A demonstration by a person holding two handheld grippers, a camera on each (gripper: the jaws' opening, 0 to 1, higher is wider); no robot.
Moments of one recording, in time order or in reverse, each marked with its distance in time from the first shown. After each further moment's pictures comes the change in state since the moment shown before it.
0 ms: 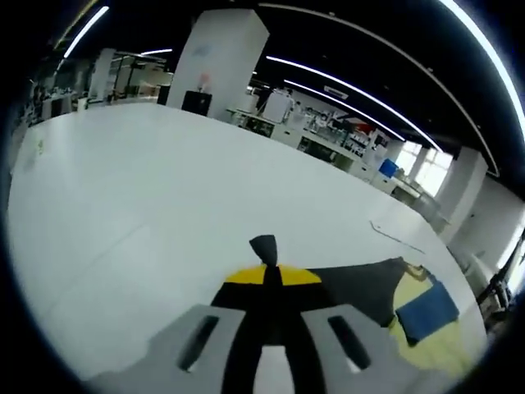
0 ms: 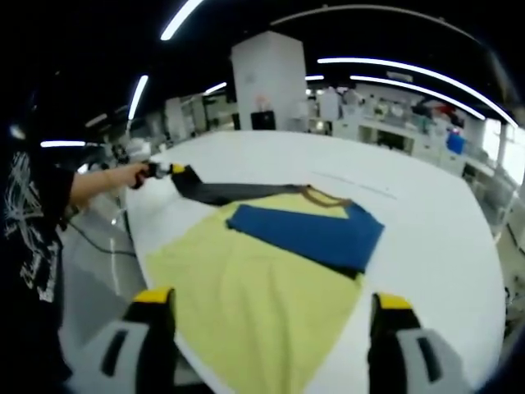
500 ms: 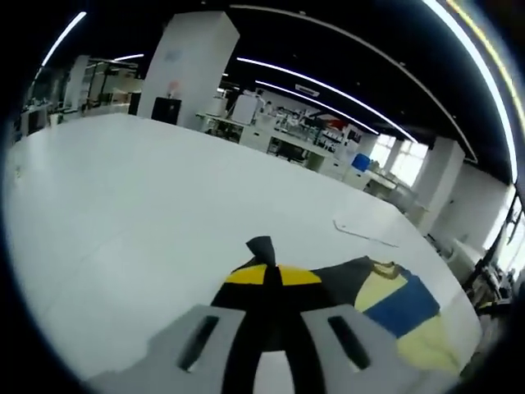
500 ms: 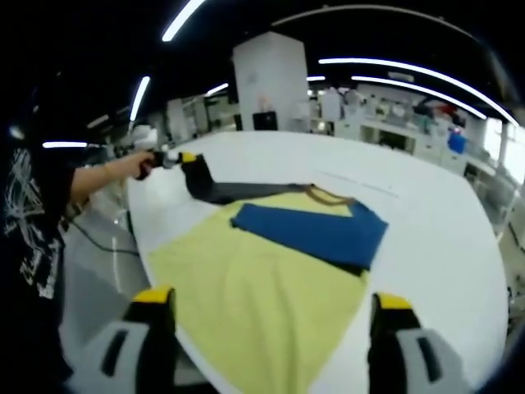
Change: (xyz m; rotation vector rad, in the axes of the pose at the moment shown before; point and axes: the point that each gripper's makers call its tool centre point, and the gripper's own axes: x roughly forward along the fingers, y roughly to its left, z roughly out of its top) left arm -0.004 -0.075 0.014 0.090 0.000 -0.140; right arm -0.001 0.008 -0.003 0.003 -0.006 0.011
